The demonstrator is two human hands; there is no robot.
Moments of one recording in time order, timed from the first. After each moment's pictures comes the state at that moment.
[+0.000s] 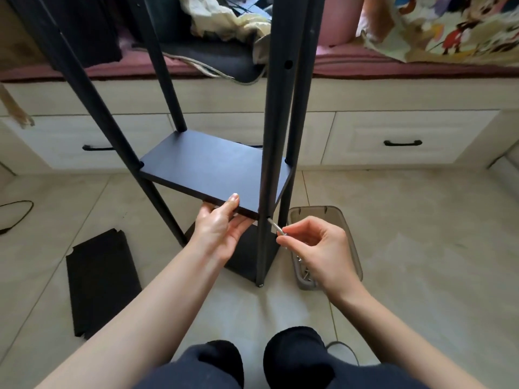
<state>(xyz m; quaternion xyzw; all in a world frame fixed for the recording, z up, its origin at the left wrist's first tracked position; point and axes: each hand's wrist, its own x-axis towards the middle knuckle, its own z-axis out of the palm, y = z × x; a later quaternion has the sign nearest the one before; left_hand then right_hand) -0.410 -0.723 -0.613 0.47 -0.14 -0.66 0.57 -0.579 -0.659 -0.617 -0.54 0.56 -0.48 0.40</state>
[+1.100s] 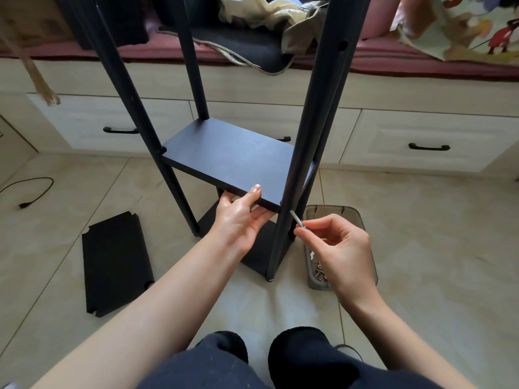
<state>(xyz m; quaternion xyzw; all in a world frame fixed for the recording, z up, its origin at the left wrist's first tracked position) -0.410 -0.728 -0.619 0.46 -0.13 -0.66 0.58 -0.567 -0.660 -0.623 -0.51 0.56 -0.53 0.38</state>
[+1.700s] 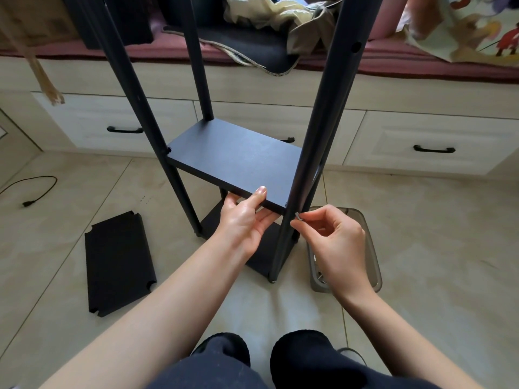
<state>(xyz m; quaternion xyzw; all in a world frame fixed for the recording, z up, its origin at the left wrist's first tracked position) -0.411 -0.727 -0.620 0.45 -0.13 -0.66 0.58 -0.555 -0.676 -0.624 -0.56 0.58 -0.51 0.30</state>
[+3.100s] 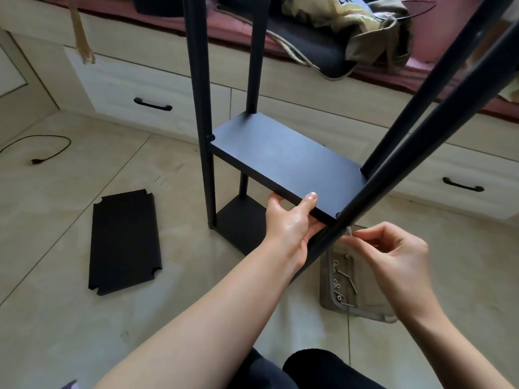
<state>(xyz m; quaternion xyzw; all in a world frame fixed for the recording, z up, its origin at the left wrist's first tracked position) -0.415 -0.729 -0.618 0.39 -0.10 -0.68 0.61 -0.567 -0.692 -0.615 -0.60 0.60 -0.44 0.30</state>
